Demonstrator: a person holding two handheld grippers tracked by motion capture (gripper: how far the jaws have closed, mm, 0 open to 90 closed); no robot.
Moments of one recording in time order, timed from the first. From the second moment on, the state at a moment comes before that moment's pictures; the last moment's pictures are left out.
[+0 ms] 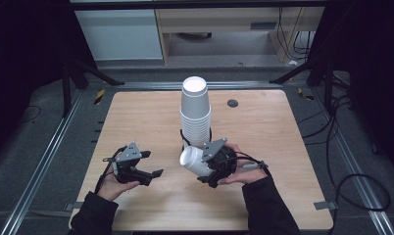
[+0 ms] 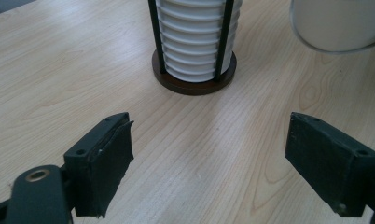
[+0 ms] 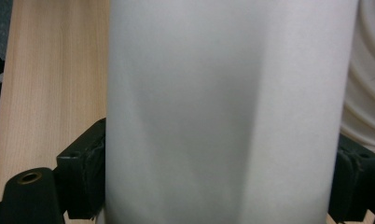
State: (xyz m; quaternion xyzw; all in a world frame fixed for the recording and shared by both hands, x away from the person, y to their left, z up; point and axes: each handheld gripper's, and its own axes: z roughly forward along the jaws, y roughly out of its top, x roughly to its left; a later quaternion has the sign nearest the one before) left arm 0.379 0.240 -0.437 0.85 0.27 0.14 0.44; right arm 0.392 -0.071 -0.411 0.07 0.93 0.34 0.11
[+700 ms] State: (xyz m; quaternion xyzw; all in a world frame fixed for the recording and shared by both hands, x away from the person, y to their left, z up) left arm 0.369 0.225 -0.430 0.86 0.22 0.10 0.44; right arm 0.394 -0.052 -0.424 0.04 0.95 0.30 0.10
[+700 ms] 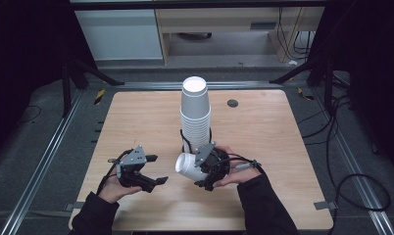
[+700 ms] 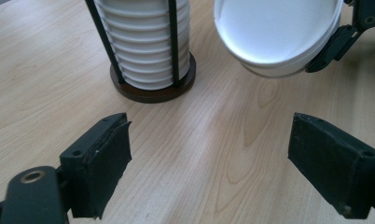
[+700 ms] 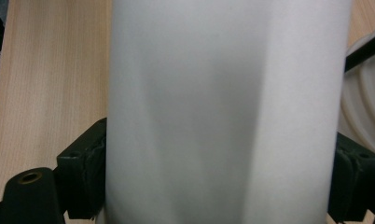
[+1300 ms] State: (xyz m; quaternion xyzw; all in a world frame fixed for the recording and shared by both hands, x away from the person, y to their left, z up) left arm 0.366 0.212 -0.426 0.87 0.19 0.05 0.45; right arm 0.390 -0.033 -0.431 0.01 0.95 0.30 0.09
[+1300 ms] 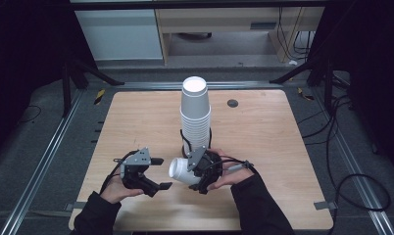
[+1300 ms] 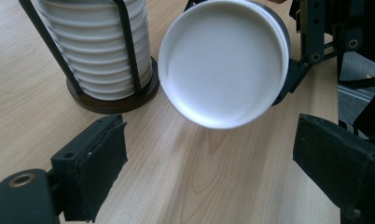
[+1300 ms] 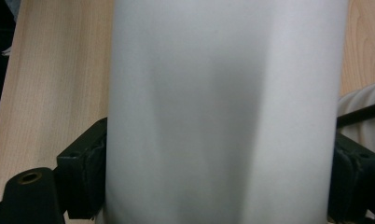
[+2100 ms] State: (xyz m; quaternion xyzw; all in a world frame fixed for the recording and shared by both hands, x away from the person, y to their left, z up) left arm 0.369 0.195 -0.427 0.90 0.17 0.02 0.40; right arm 0.385 -0.008 -0.438 -0.02 0.96 0.27 0.08
